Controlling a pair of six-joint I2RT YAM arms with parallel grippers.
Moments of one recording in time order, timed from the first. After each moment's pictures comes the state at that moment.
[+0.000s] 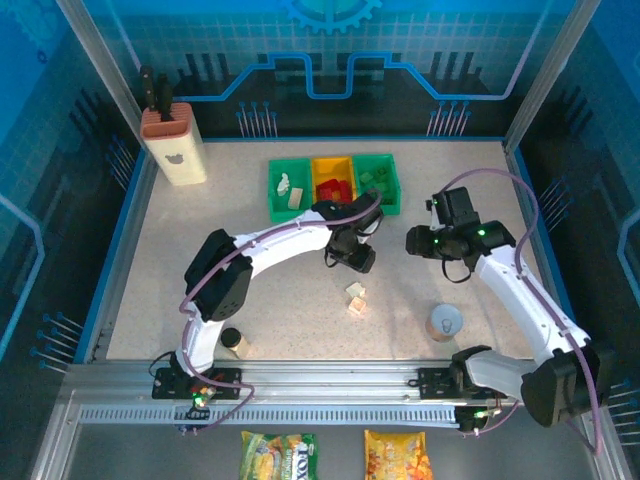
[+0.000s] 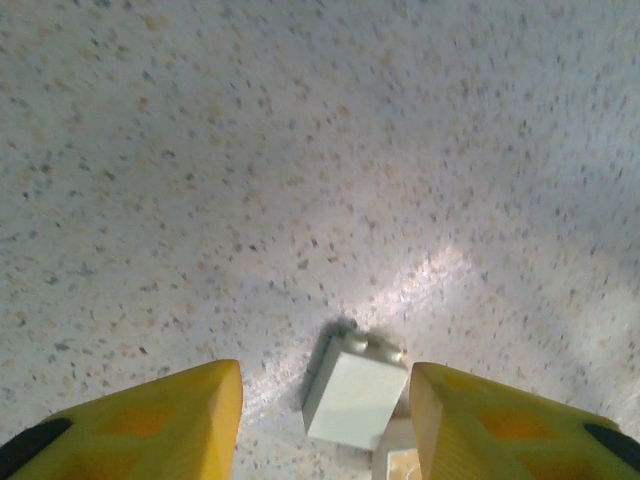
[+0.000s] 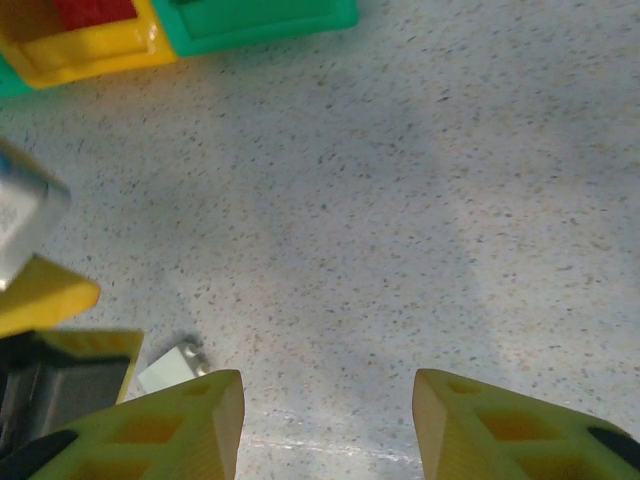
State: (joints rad) left arm -0.83 2.05 1.69 -0.90 0.08 -0.35; right arm 0.26 1.15 1.03 -0.89 -0.03 0.37
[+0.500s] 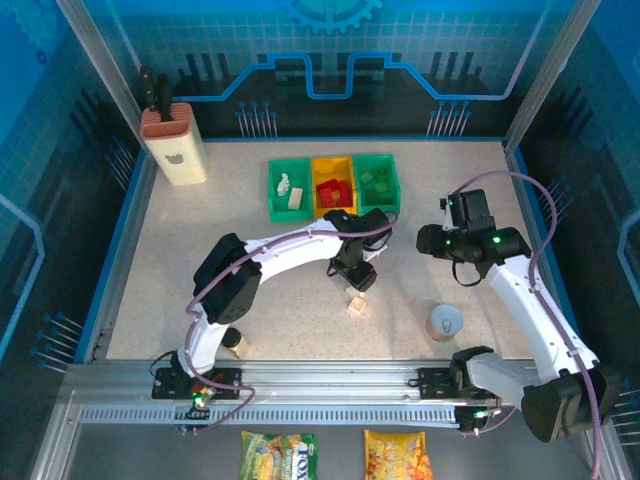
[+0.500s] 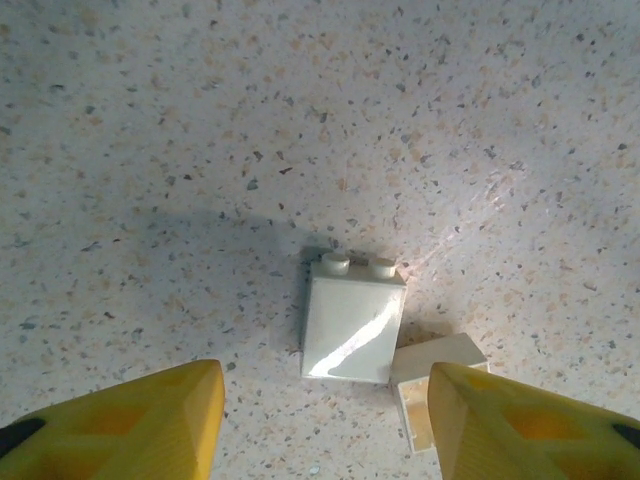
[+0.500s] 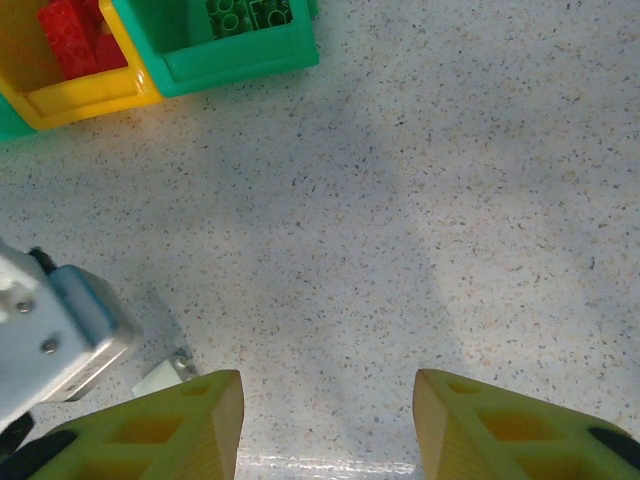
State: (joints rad) left arm -0.90 2.10 1.72 -1.01 0.05 -0.16; right arm 0.21 1.07 1.03 -0.92 -0.02 0.36
